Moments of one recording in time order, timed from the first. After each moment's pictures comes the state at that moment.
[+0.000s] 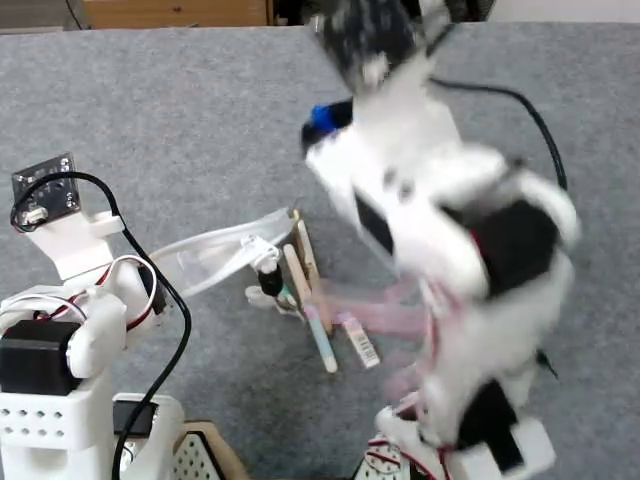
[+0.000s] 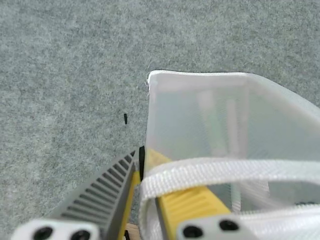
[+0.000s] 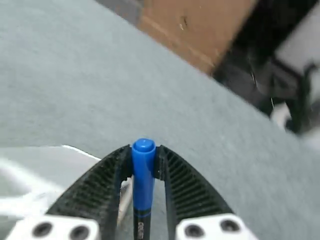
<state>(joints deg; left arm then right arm) -2.5 -55.7 23.9 100.4 21.6 -27.5 -15.5 -45.3 101.1 15.4</state>
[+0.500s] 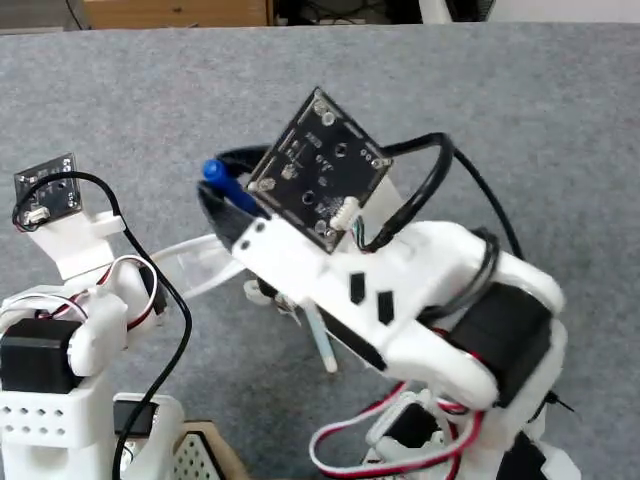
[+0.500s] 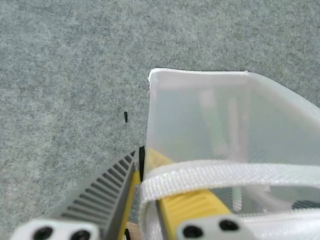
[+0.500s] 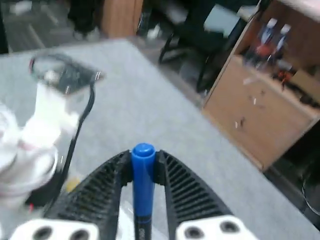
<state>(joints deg) -2.5 -55.7 24.2 100.4 21.6 -46.7 -26.7 -28.5 82.5 15.3</state>
